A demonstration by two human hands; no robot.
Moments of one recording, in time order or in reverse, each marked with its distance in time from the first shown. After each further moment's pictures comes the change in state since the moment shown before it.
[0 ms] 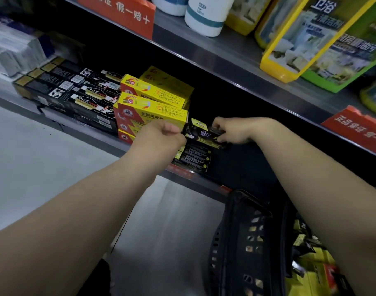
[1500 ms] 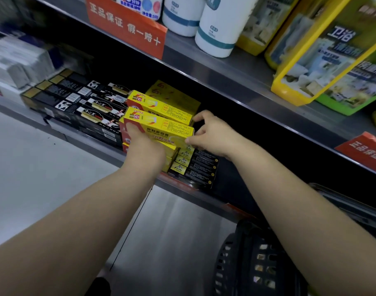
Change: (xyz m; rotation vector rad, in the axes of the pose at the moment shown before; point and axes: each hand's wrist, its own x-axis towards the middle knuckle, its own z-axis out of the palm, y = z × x) left_hand 0.030 0.002 -0.014 -0.026 0.195 -0.142; right_hand -0.009 -0.076 -0.009 0.588 0.277 -0.051
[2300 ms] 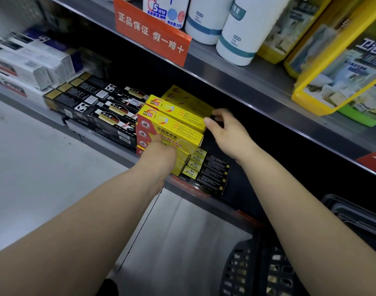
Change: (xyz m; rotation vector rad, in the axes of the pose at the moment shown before) left_hand 0.021 -0.016 -0.004 -0.061 -0.120 -0.124; right_hand 0.019 0.009 0.008 0.161 0.249 -0.055
